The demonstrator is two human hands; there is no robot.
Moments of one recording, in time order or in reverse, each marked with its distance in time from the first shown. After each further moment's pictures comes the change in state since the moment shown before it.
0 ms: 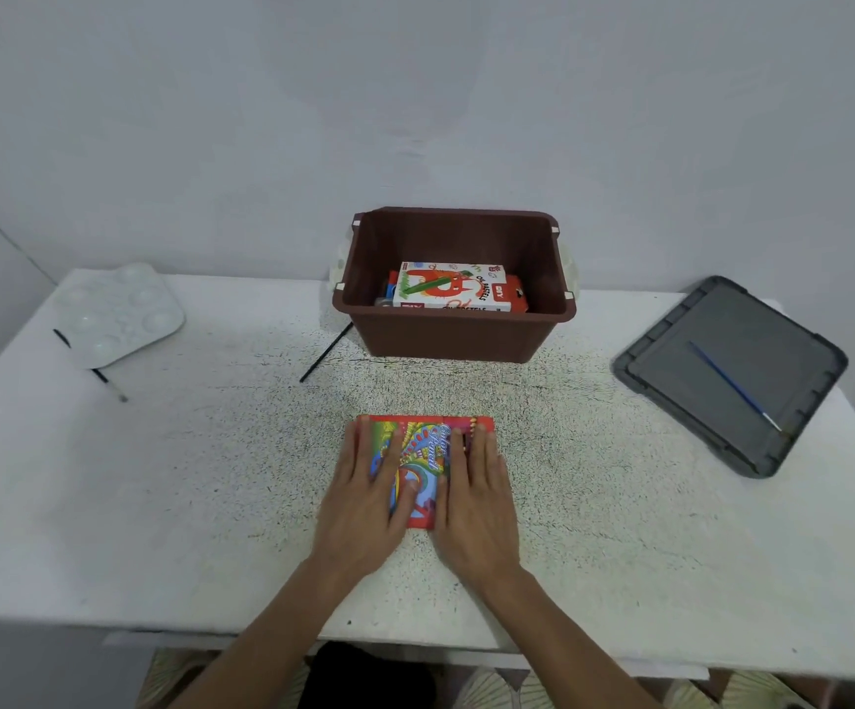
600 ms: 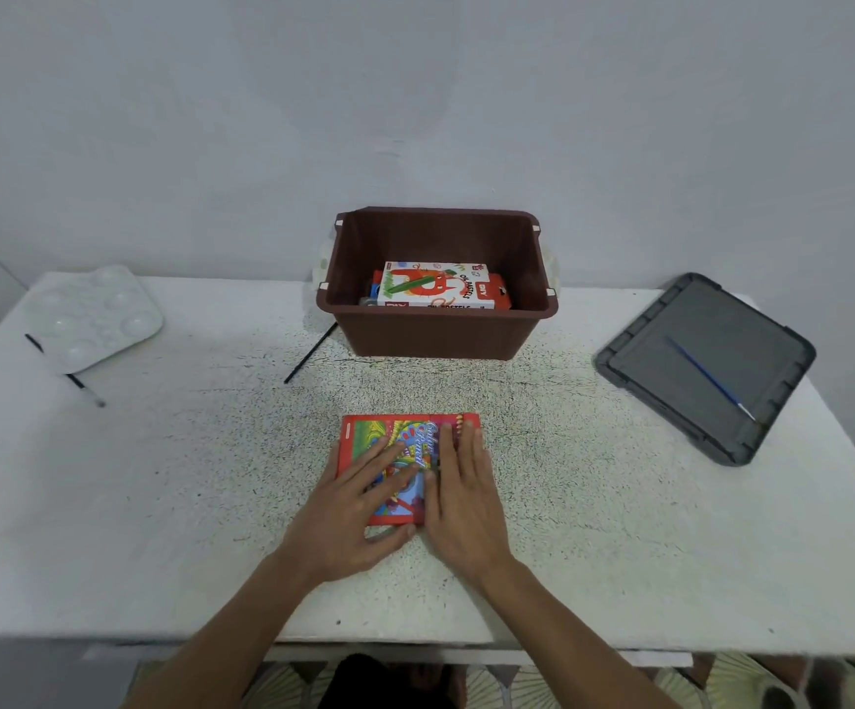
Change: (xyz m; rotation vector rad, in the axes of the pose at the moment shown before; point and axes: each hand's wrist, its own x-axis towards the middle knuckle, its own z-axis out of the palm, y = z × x) left_hand 0.003 -0.020 -0.017 -0.079 -0.068 0.433; right_hand 0.003 -0.005 -0.013 0.101 -0.030 -0.051
